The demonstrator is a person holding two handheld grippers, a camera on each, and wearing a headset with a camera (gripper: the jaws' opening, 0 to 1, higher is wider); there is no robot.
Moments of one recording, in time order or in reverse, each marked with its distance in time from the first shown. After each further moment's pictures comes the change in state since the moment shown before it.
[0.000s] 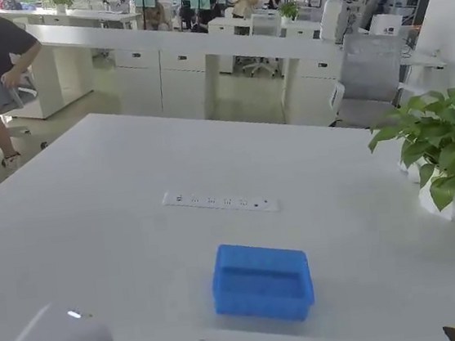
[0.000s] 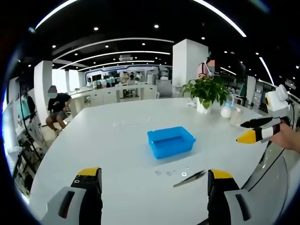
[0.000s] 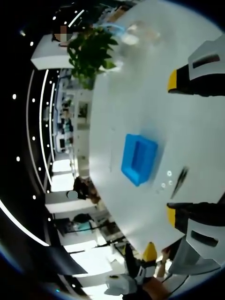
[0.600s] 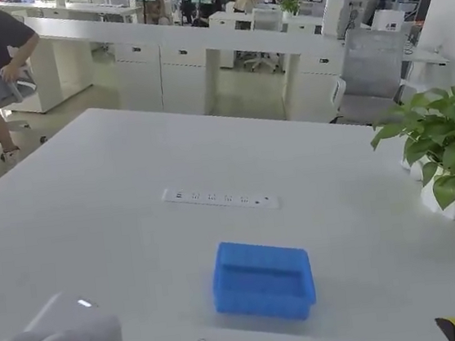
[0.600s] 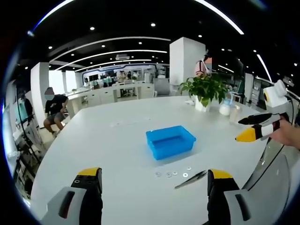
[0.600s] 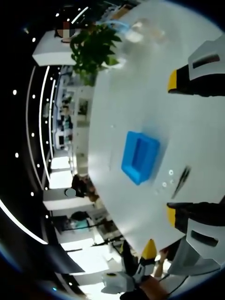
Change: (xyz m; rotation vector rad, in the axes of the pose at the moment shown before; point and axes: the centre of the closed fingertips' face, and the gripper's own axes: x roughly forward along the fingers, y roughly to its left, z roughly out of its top) left arm 0.012 0.001 0.002 0.025 0.014 -0.022; right arm 0.009 0.002 0.004 -0.023 0.016 0.014
